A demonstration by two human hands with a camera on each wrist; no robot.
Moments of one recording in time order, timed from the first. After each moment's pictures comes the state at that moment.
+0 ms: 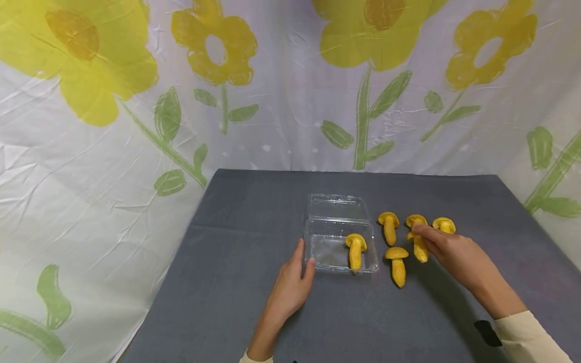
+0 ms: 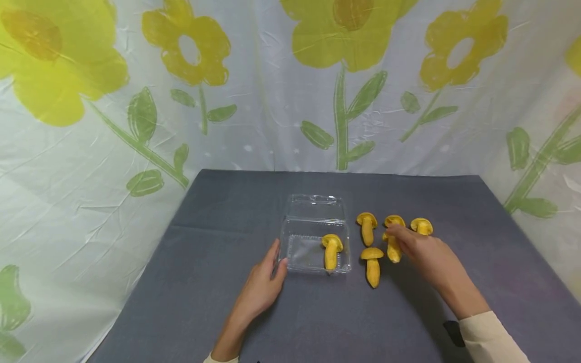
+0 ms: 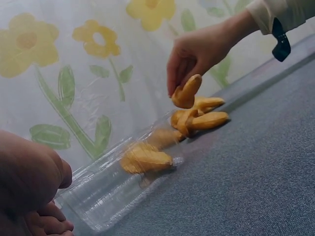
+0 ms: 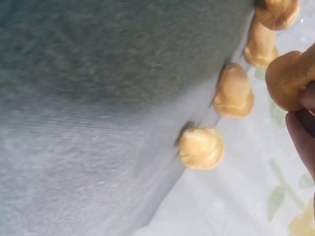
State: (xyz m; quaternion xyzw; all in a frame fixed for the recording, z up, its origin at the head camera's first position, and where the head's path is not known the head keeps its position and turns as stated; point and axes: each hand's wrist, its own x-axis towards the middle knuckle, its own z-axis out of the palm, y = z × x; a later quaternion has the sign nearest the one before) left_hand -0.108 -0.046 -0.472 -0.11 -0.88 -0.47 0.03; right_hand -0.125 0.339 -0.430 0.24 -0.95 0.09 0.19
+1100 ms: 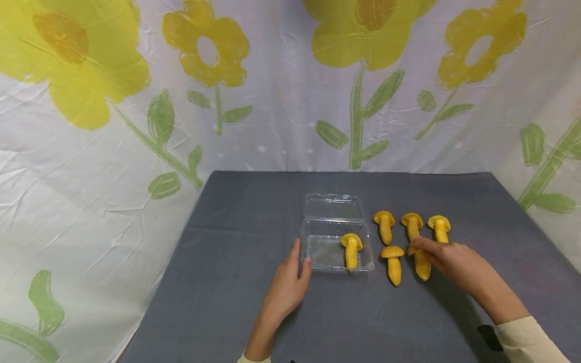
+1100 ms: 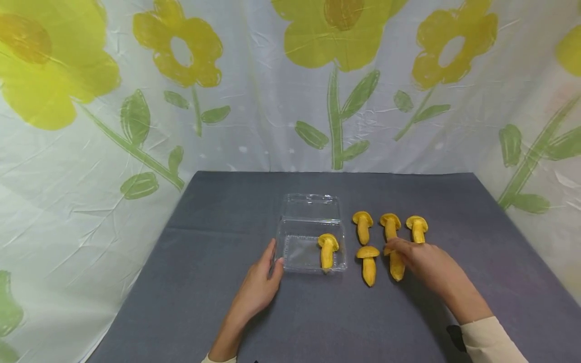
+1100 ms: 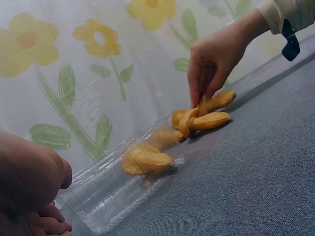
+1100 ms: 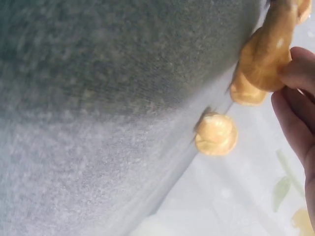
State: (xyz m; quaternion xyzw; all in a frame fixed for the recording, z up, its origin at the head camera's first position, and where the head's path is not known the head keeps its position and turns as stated) left_hand -0.110 -0.046 -0.473 -0.11 -0.87 -0.47 0.03; right_hand -0.119 0.354 -0.439 0.27 -0.95 0.10 0.12
